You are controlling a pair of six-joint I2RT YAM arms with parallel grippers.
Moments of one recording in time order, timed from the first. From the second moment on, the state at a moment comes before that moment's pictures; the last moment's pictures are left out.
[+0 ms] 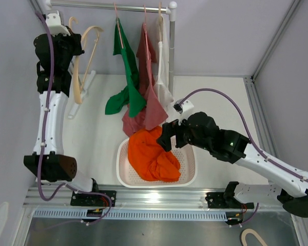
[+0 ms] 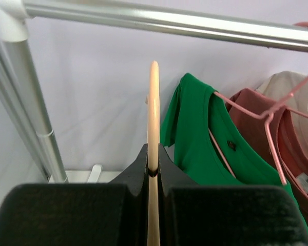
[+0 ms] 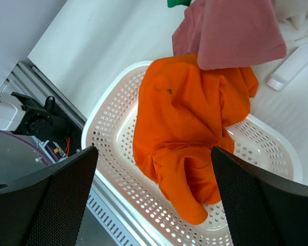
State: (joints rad) left arm 0.05 1.50 1.81 -0.20 0.10 -0.11; right arm 1.04 1.10 1.22 -0.59 0.14 0.45
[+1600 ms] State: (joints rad) left arm 0.07 1.94 2.30 -0.15 0.05 -0.11; right arm 0.92 1.07 1.13 -0.51 0.03 0.47
